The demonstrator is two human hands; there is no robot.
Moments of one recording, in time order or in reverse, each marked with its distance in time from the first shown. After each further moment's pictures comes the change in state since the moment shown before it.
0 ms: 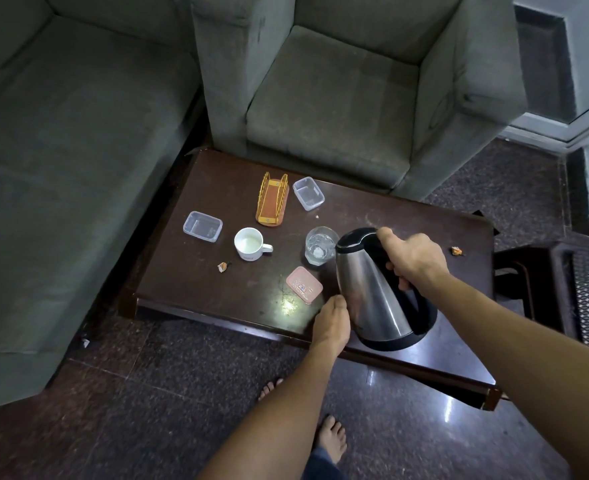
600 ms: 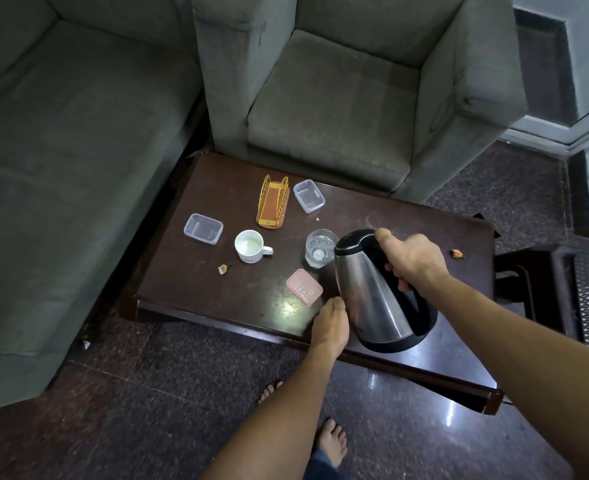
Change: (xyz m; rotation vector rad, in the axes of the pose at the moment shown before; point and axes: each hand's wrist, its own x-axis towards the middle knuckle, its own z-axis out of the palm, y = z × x) left_hand 0.000 0.001 -0.001 -0.031 0.014 -0.009; right_hand 0.001 -0.003 -0.001 0.000 -0.017 -0.011
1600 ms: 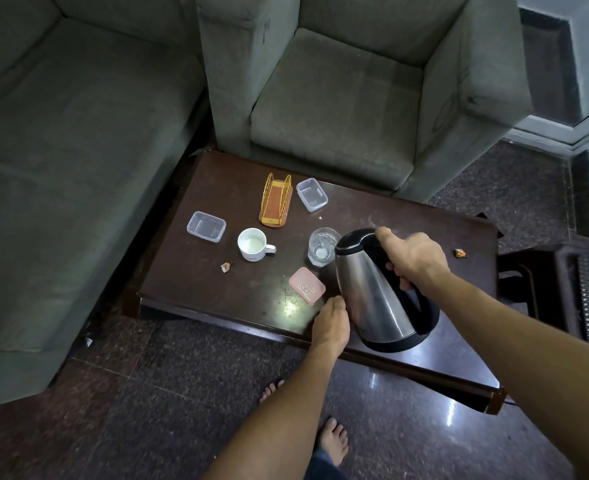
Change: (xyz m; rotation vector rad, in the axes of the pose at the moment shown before) left_hand 0.002 -0.003 -0.004 0.025 0.008 0.013; right_hand -0.005 -0.005 0.003 0.001 0.007 0.022
